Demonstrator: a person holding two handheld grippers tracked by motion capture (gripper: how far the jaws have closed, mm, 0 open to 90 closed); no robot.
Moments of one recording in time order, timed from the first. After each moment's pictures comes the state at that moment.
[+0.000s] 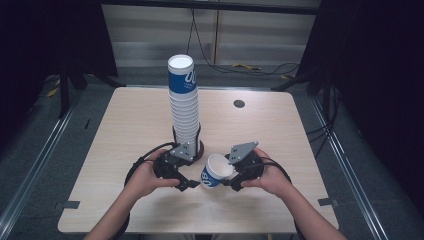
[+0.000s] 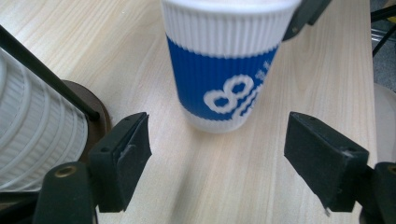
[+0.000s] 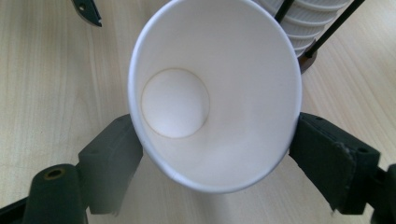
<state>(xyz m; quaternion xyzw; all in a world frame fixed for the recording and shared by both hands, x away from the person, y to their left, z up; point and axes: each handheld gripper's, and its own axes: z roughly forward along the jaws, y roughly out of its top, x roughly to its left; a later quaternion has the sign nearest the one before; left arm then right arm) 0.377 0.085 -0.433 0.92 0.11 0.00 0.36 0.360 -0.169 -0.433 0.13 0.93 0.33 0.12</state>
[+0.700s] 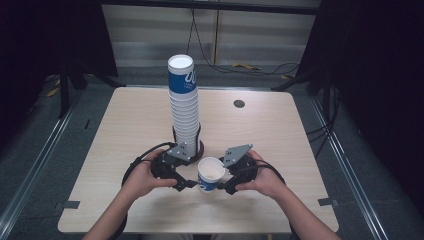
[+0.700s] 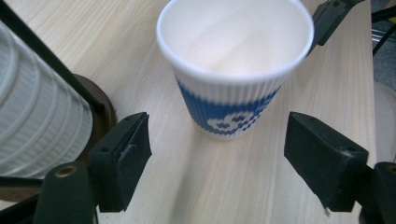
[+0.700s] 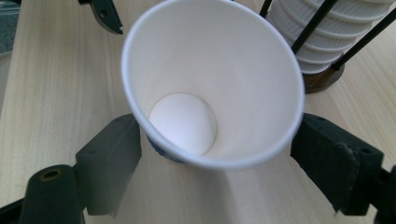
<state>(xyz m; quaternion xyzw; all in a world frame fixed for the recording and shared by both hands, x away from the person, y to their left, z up) 0.377 0.093 -0.433 0.93 0.12 0.00 0.36 0.357 -0.154 -0.440 0.13 0.92 0.35 0.10</state>
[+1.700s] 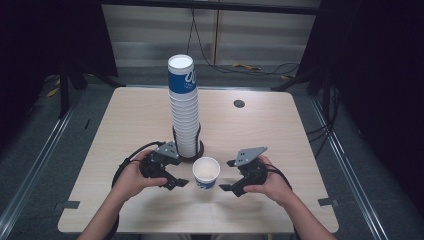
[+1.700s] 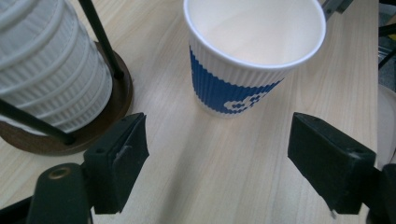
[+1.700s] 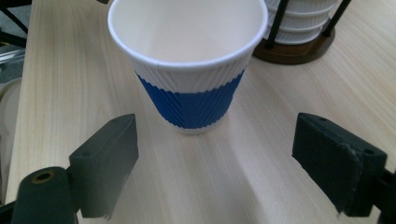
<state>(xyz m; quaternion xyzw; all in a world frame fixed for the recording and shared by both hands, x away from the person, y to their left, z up) 0.381 0.120 -0.439 0.92 0.16 -0.01 0.37 0.350 -0.185 -0.455 0.20 0.89 0.39 0.07</state>
